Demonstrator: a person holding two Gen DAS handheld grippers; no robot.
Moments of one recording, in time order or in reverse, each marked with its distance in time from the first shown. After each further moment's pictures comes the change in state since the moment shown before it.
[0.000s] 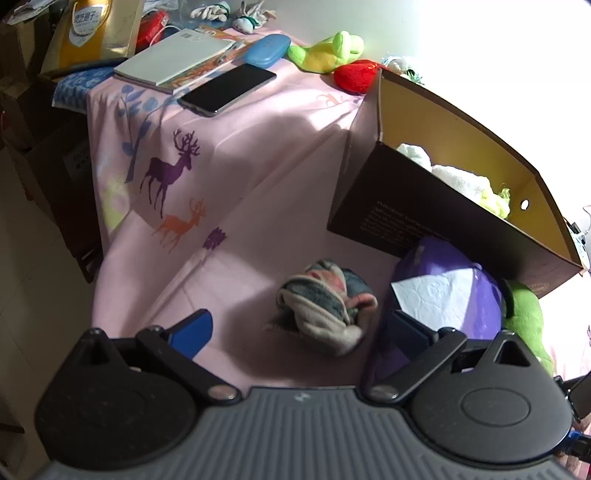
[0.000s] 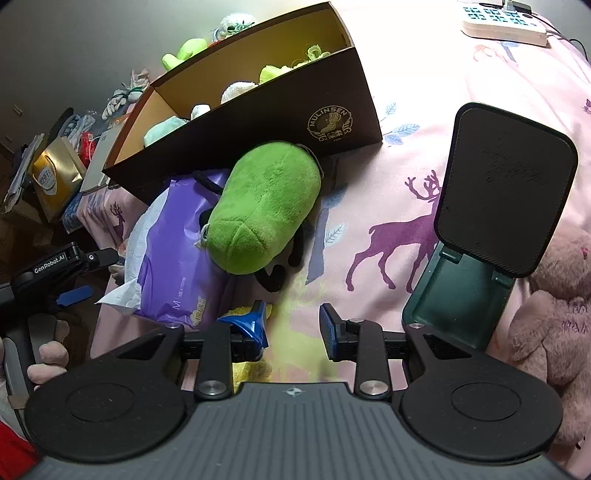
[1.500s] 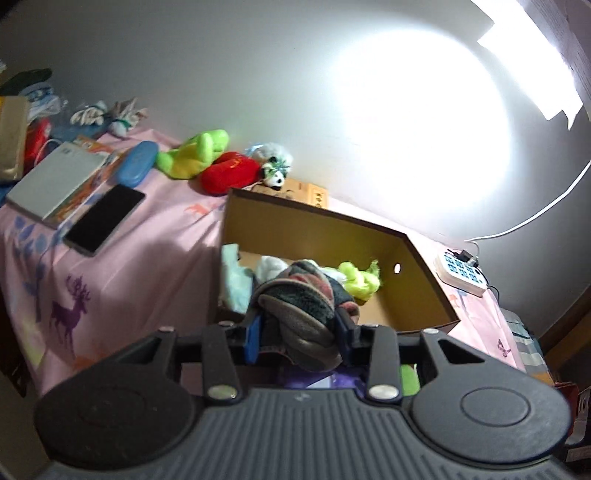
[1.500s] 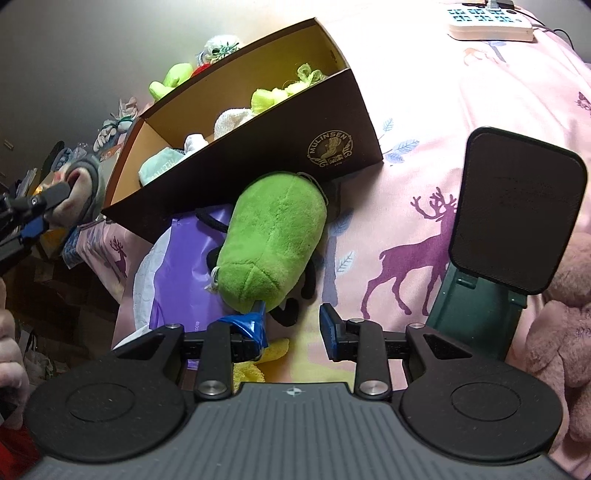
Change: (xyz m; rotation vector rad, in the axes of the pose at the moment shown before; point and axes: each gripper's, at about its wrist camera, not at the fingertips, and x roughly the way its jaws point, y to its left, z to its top) left arm -0.054 -0.060 0.066 0.232 -0.217 -0.356; right arm 0.000 0.006 0.014 0.088 -0.055 -0.006
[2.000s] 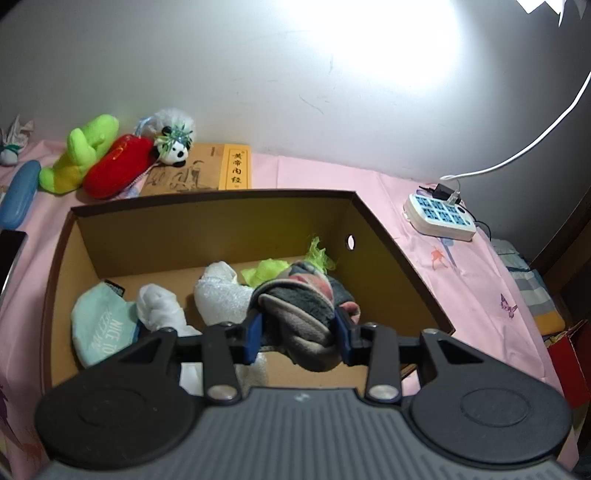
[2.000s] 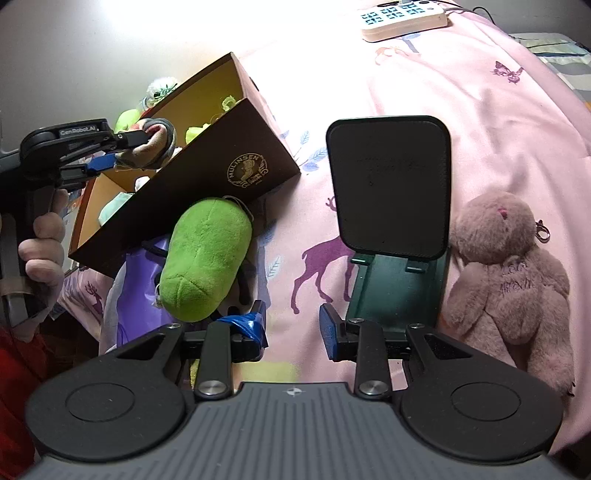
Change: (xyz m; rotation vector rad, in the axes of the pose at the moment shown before) left arm 0.152 -0.082 0.040 0.212 0.208 -0.068; right arm -0.029 -0.042 -0.014 0.168 -0.080 -0.082
